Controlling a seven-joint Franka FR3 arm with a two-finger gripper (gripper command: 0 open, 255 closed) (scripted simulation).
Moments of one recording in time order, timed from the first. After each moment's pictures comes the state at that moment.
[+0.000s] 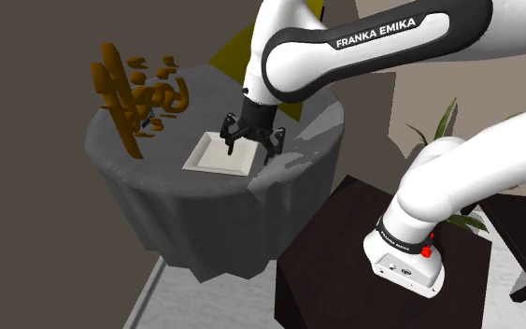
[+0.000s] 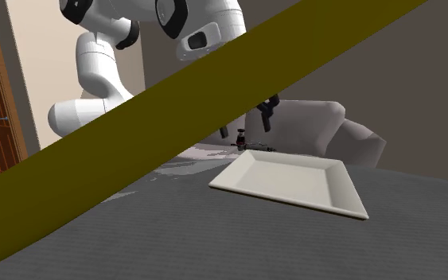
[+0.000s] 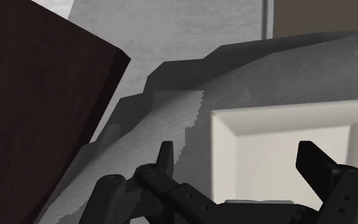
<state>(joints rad) -0.06 -0.60 0.45 -2.52 0.48 2.14 1.16</state>
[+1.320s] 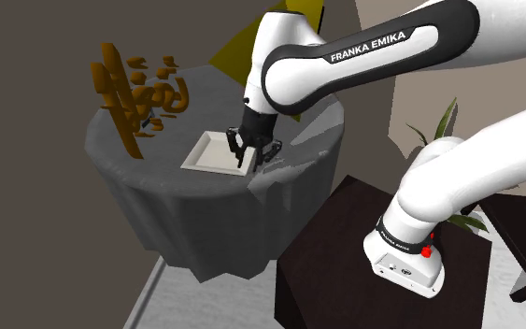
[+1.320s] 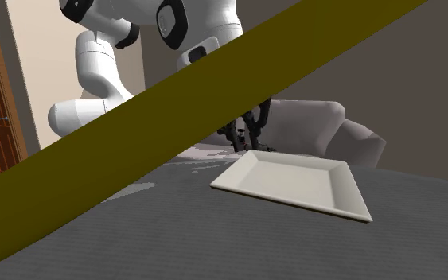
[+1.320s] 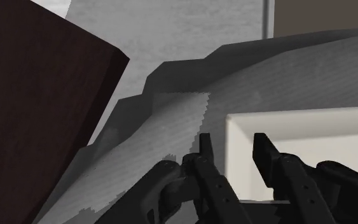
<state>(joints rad) -0.05 -0.58 0.47 -2.56 0.50 2.20 1.15</state>
